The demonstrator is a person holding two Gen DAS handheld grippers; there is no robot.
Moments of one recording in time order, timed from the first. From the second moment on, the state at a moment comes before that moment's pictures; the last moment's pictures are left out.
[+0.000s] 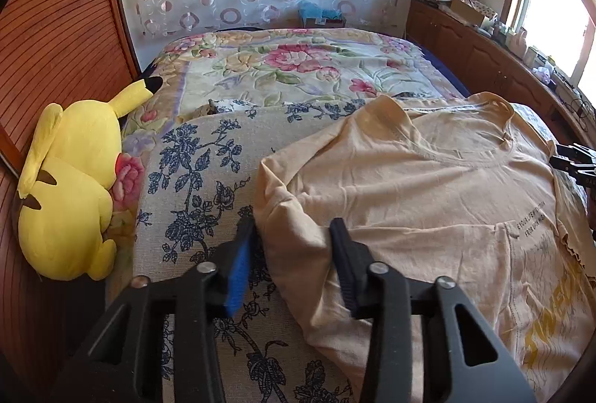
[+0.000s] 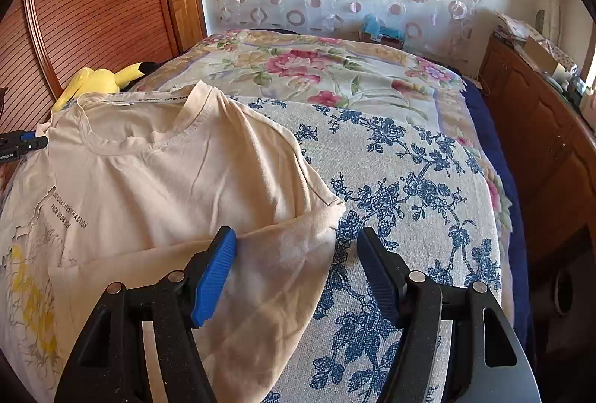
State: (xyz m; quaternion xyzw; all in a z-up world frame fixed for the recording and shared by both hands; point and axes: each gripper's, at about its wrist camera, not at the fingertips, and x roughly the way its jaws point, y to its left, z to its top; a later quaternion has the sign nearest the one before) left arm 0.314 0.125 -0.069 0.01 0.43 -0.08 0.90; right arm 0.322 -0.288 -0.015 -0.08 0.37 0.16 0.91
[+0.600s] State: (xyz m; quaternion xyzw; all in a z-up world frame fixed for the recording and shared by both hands) left arm 0.229 0.099 0.003 0.00 0.36 -0.14 0.92; right arm 0.254 -0.276 0.025 -0.07 0.32 0.22 0.92
